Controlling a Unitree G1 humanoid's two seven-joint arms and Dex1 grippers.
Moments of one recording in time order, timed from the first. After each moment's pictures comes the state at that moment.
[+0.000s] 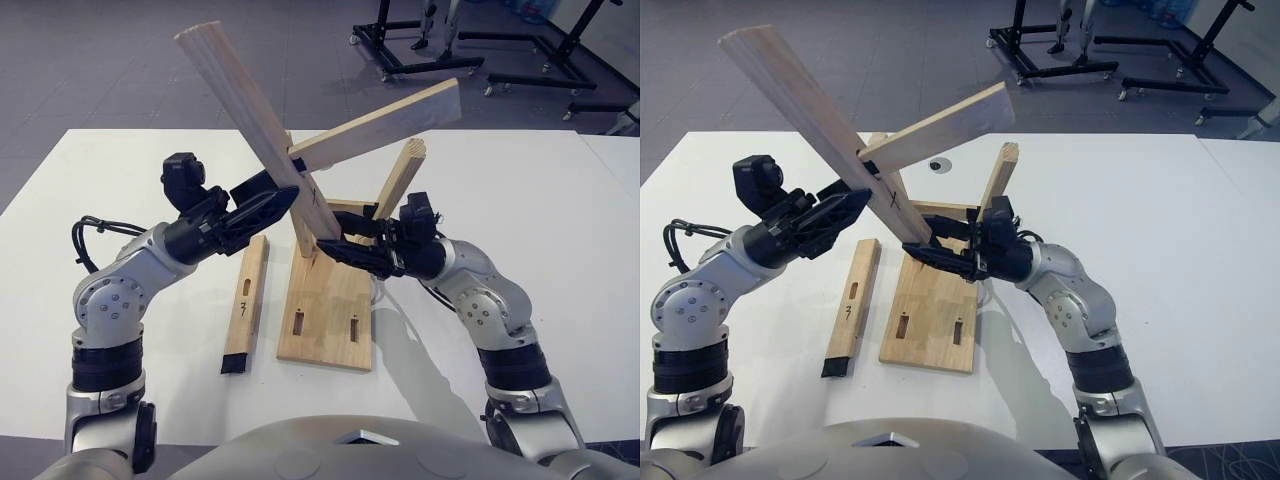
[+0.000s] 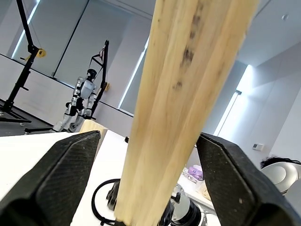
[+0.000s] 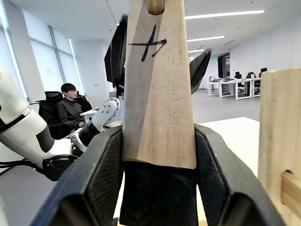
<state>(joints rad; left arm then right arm) -0.21 0.41 0.17 -0.37 -1.26 0.79 -0.76 -0.20 -0.33 0.13 -0.25 0.76 0.39 1.07</state>
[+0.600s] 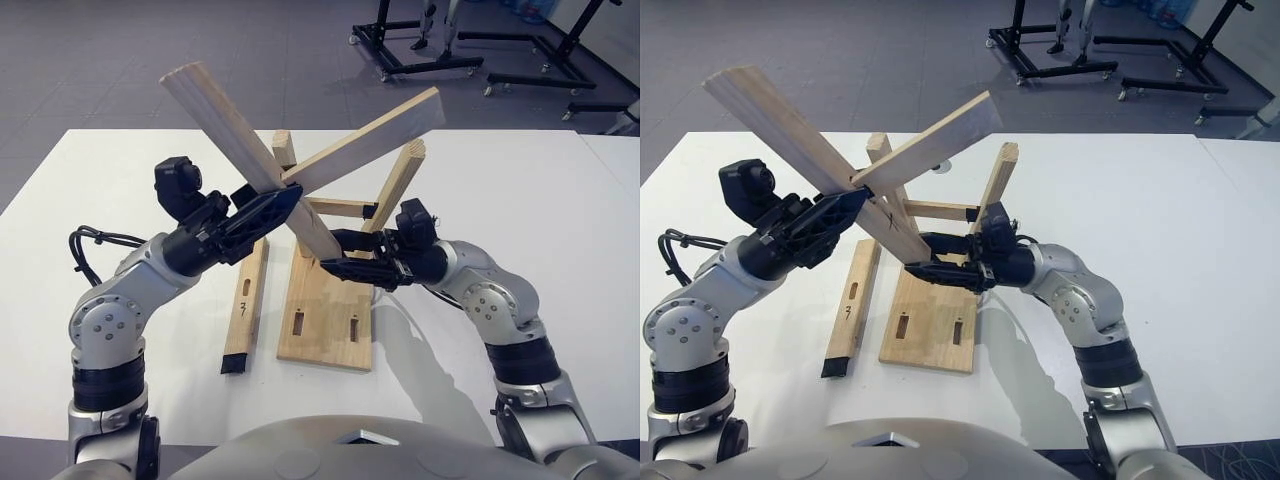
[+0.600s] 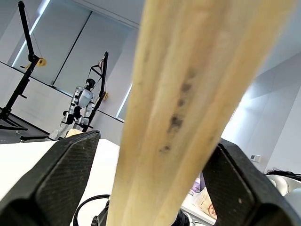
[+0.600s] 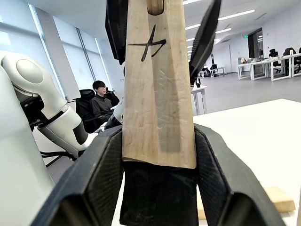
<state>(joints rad) -0.14 0.38 0.18 -0.49 -1.36 0.76 -0.65 -0.22 -0.39 0.13 -0.23 0.82 0.54 1.17</state>
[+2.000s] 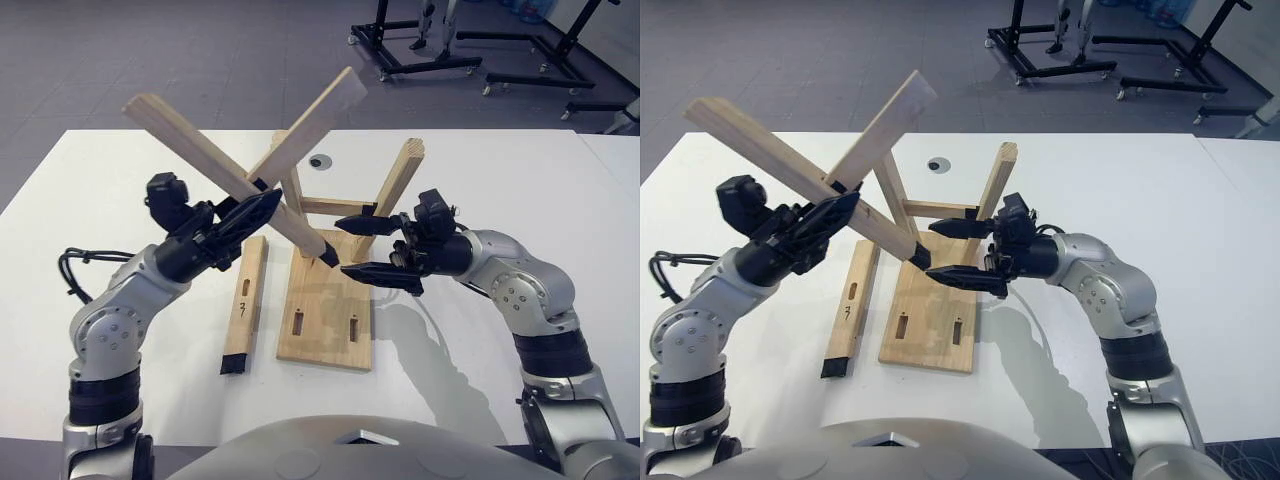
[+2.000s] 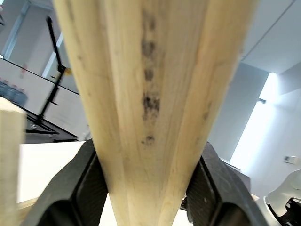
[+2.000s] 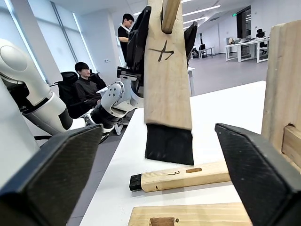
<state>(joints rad) -0.05 0.40 0.21 -0.45 -1.21 0.65 -0.74 -0.26 -0.51 0.07 -0.24 0.82 0.61 1.18</state>
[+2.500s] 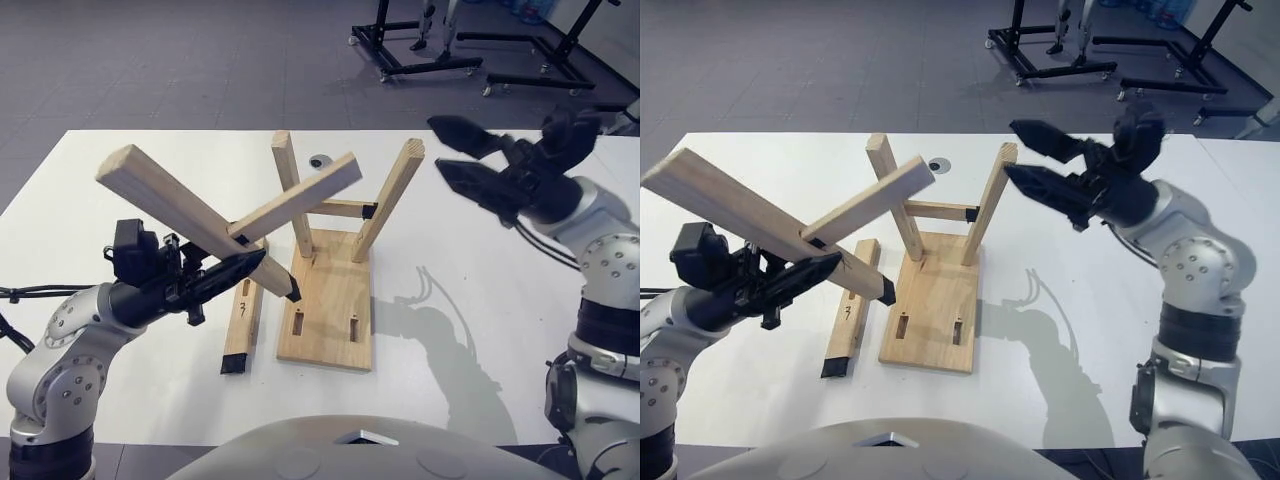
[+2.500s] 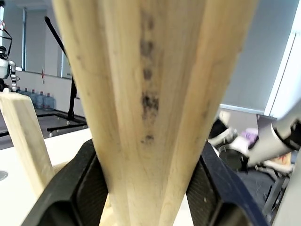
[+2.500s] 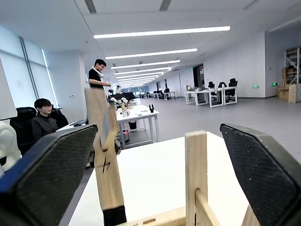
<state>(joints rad) 0.22 0.53 0.28 -0.65 -0.93 0.43 -0.98 -0.40 -0.61 -0.31 -0.18 1.11 0.75 1.02</state>
